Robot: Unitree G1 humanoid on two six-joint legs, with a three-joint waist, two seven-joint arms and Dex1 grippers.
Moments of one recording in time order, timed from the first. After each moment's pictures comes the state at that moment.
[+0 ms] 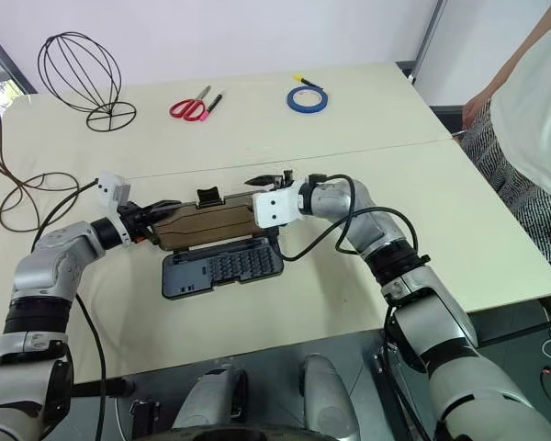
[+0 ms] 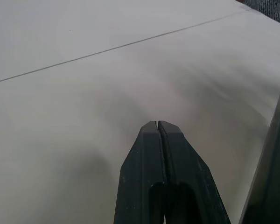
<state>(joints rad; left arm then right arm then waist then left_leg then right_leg) -0.47 0.57 0.17 0.35 -0.42 0.42 -0.89 -0.86 -0.41 0.40 0.47 -0.37 -0.39 0.77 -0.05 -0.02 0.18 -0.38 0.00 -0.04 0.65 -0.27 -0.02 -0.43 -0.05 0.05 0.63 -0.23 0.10</state>
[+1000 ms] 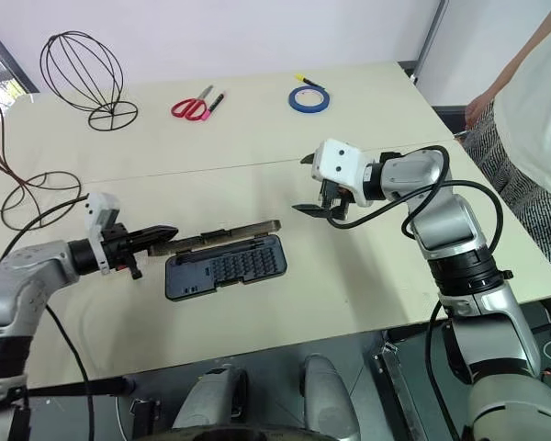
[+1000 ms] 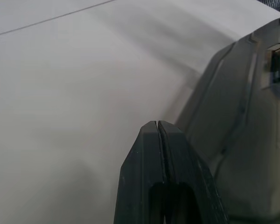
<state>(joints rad) -0.18 0.74 0.22 -0.10 -0.56 0.64 -0.98 -0.76 -0.65 0.19 0.01 0.02 0.30 1.09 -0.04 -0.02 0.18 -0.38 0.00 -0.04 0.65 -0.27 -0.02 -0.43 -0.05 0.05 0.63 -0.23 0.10</state>
